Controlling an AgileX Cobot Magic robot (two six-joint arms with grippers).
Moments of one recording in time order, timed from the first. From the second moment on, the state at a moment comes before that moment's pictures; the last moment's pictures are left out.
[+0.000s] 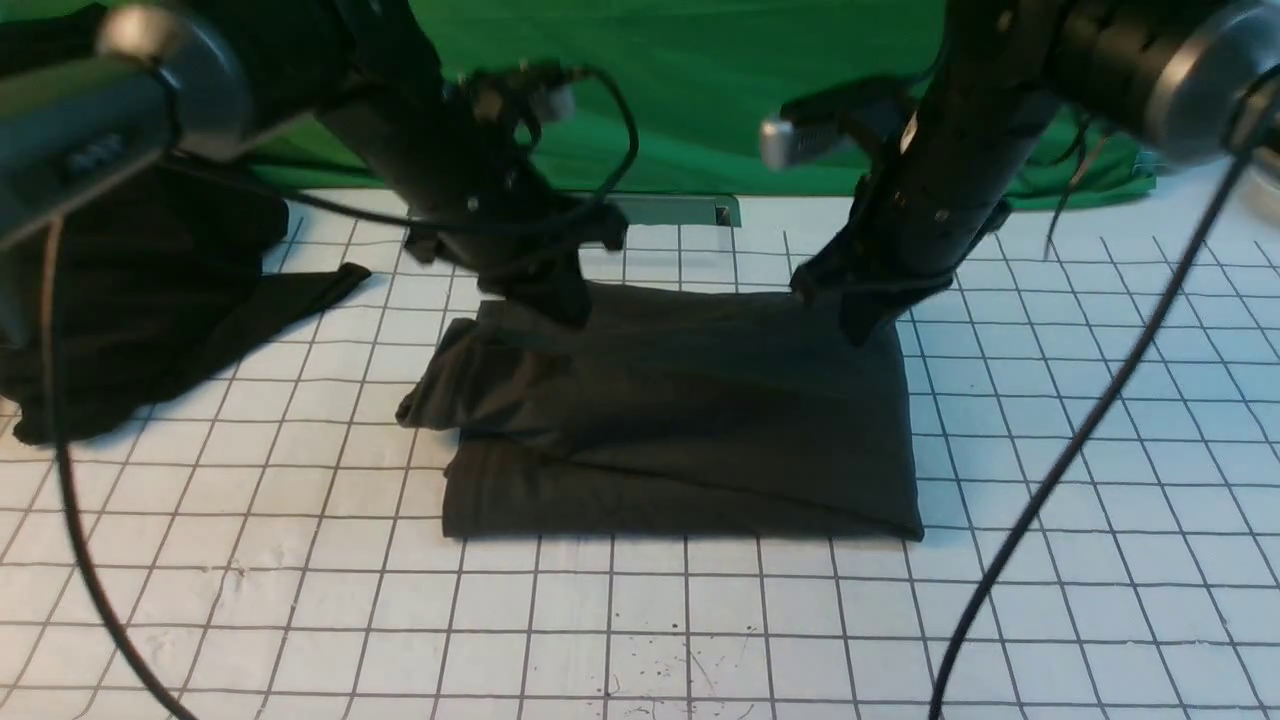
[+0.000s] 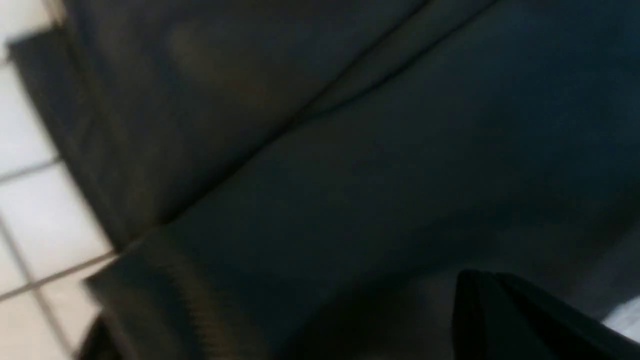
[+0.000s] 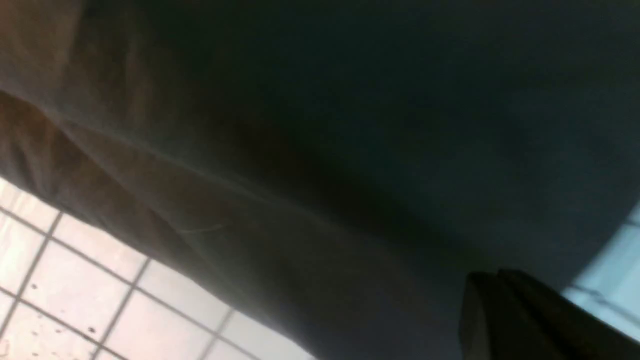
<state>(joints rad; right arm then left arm) 0.42 2.11 -1.89 0.13 1.19 -0.11 -0.27 2.10 -1.77 -0.36 1.01 0.13</state>
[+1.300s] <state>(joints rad) 0.42 2.10 -1.66 0.13 1.11 -0.12 -0.30 2.09 -1.61 -0.21 0.98 0.10</state>
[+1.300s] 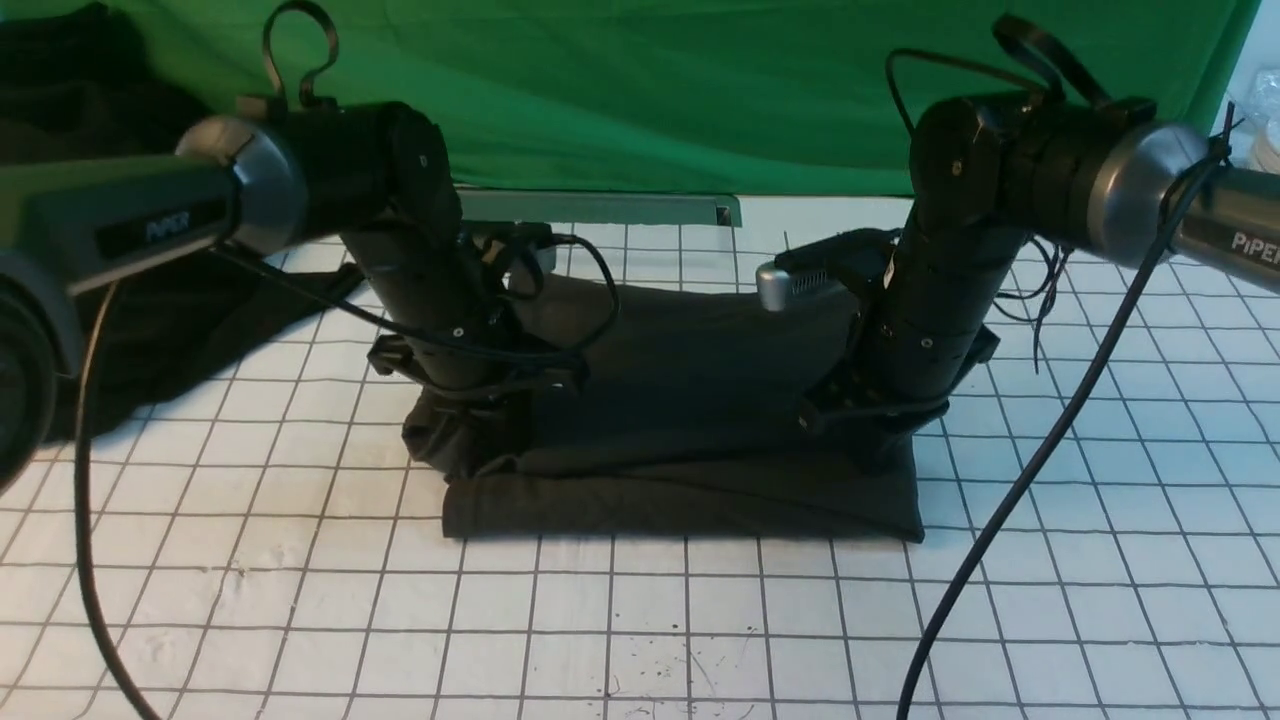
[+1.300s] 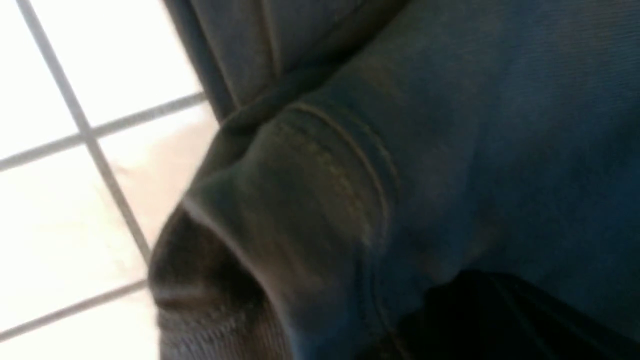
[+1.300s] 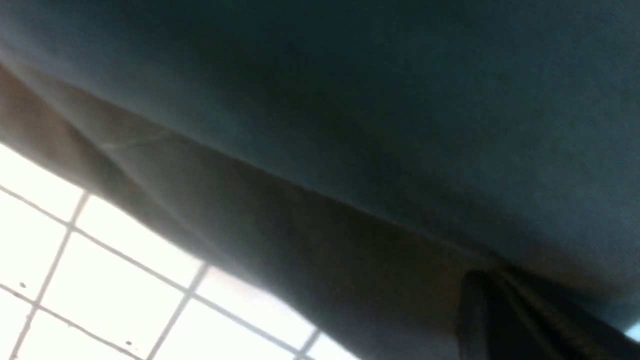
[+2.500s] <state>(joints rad) 0.39 0.10 -0.42 0.10 -0.33 -0.25 -0.30 0.17 -0.54 -0.14 0.47 -0.17</state>
